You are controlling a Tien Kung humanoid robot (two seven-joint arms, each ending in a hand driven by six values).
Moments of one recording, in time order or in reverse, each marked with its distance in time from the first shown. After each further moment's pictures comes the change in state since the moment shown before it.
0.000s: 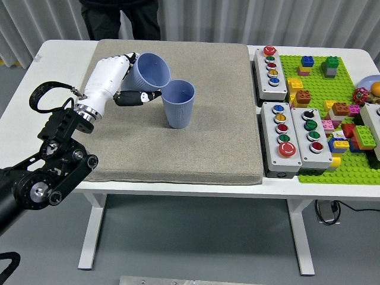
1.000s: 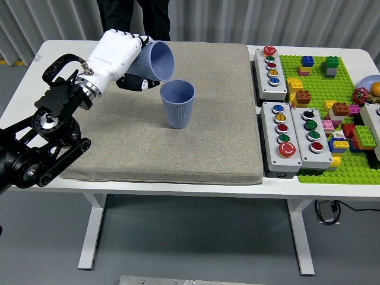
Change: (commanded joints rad) left arm -0.166 0.113 0.152 -0.019 0.244 -0.061 0.079; right arm 0.011 -0.008 -0.010 -0.003 0.021 -0.001 0.007
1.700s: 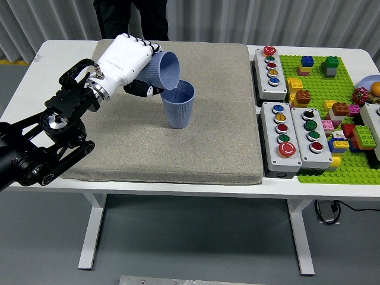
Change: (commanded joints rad) left arm -0.062 0.006 0.123 0.029 0.040 0.001 0.032; right arm 0.005 -0.001 -0.006 -0.001 0.011 -0.001 0.000
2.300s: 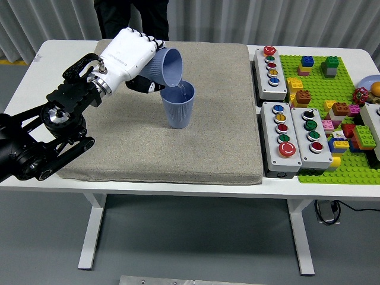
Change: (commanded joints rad) left arm -0.058 0.029 0.072 -0.020 0.000 -0.019 0.036; right arm 0.000 -0.001 -0.005 0.000 0.002 -0.002 -0.002
